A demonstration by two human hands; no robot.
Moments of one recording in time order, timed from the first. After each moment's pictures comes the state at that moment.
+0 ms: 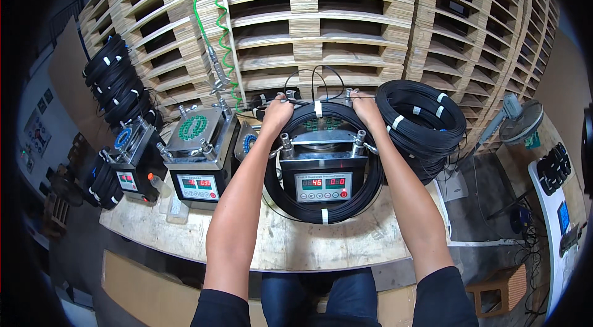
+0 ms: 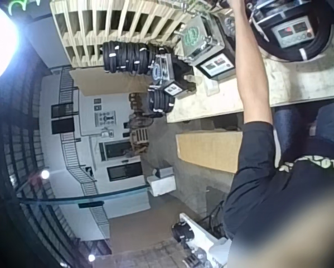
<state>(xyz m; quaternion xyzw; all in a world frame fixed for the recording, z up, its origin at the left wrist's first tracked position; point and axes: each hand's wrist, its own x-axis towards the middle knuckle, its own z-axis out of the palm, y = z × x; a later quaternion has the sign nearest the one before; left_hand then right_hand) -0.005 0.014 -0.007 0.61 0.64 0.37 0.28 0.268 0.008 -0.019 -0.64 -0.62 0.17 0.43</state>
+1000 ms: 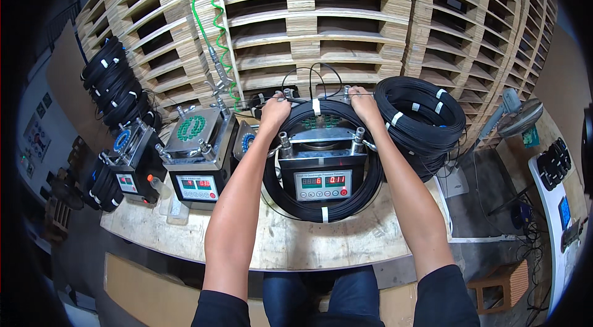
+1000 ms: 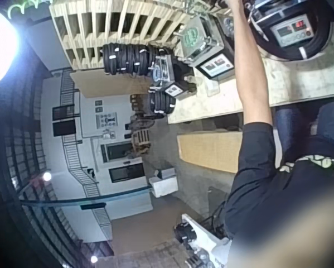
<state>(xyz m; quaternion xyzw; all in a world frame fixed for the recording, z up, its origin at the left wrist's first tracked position) -0.017 0.005 -0.007 0.59 0.66 0.39 0.25 0.247 -0.011 -0.006 -0.65 -0.59 0.22 0.43</state>
